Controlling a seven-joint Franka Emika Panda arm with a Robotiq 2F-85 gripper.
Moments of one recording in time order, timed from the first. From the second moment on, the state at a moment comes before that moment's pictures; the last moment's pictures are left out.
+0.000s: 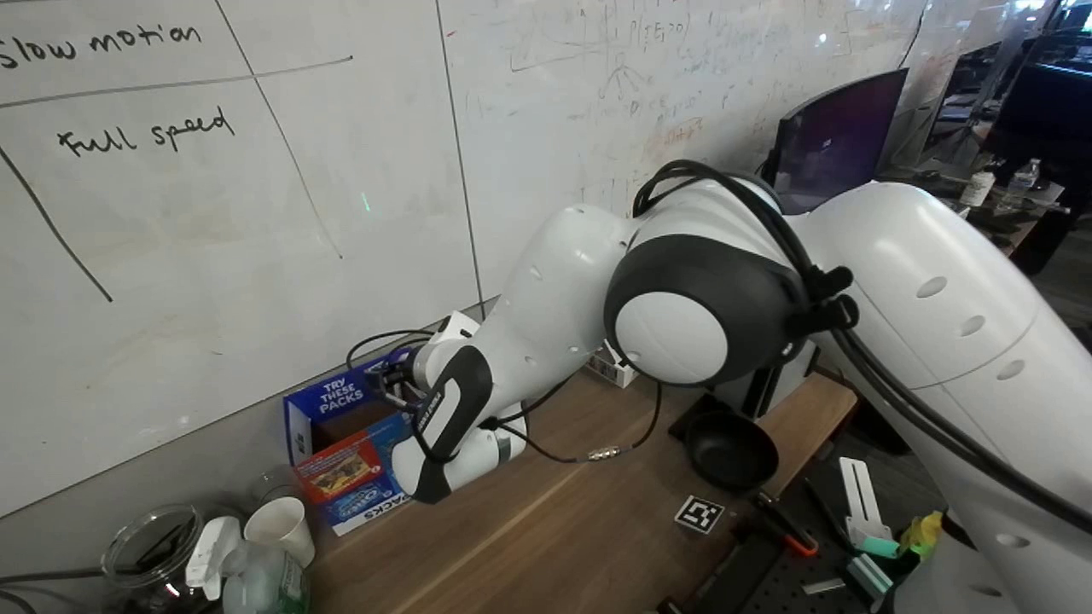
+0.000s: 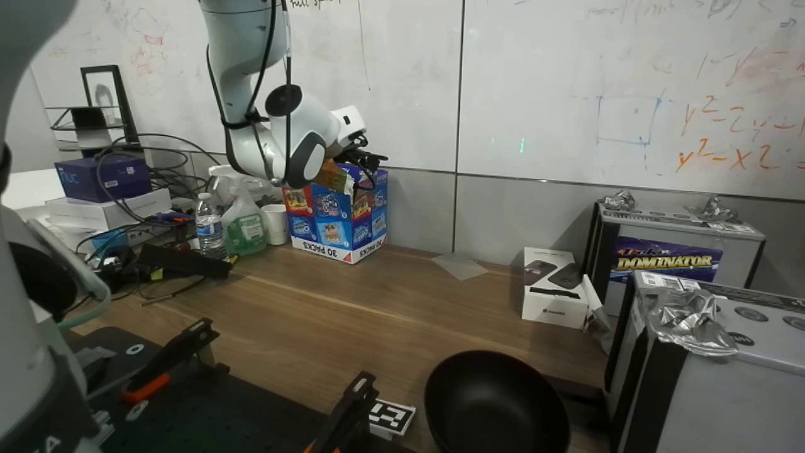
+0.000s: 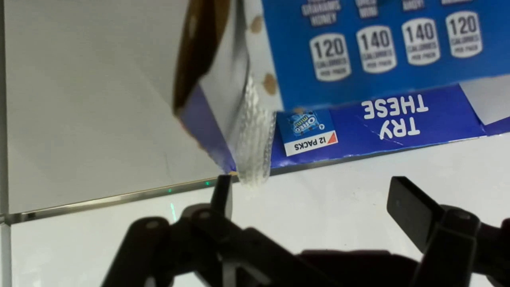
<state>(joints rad) 0.41 0.86 0.01 -1.83 0.40 3.80 -0.01</state>
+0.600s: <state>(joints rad) 0.41 0.87 0.02 -1.83 0.40 3.81 -0.01</state>
